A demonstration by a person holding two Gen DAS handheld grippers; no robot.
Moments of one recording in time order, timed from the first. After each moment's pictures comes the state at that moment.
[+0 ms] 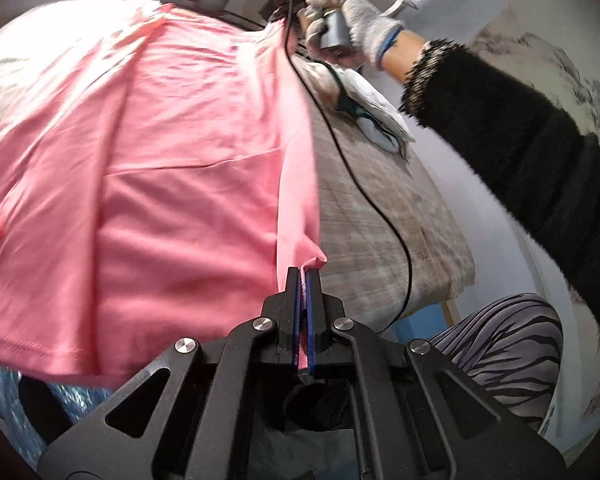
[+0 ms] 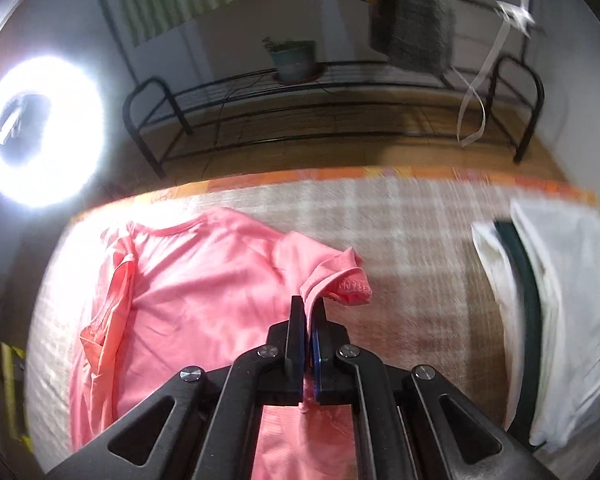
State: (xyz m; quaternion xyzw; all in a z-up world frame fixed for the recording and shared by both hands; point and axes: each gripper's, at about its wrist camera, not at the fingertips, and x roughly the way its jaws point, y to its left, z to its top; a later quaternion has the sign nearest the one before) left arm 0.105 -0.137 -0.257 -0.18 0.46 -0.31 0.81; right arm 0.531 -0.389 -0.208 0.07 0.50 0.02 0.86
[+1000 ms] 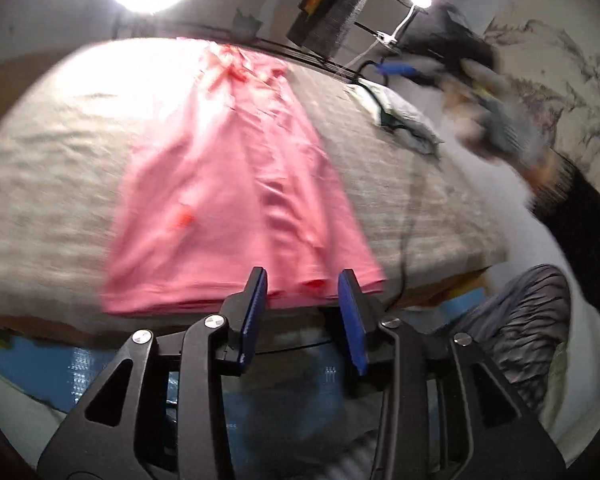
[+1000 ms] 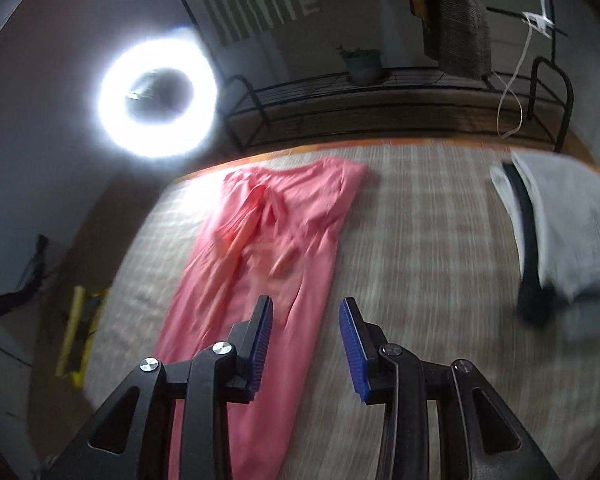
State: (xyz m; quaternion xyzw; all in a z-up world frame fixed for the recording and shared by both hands) left arm 0.056 -0.029 -0.212 -0.09 0.43 -0.25 0.86; right arm 0.344 -0.378 -0.144 0.14 0.48 0.15 0.85
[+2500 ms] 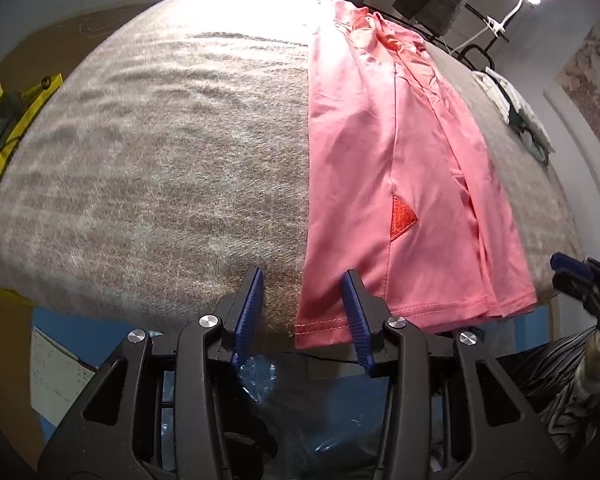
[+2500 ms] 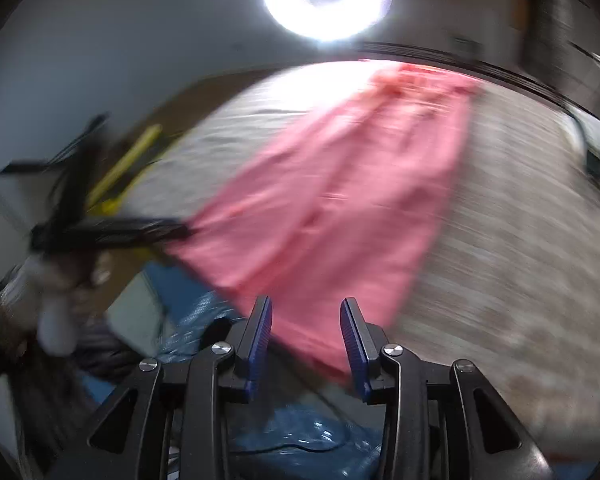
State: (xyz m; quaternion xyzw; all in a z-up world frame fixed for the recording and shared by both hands) left arm 0.120 0.041 -0.275 -0.08 0.52 -0.11 0.84; right arm 0.092 -0.261 -0.216 0.01 0.49 0.23 0.84
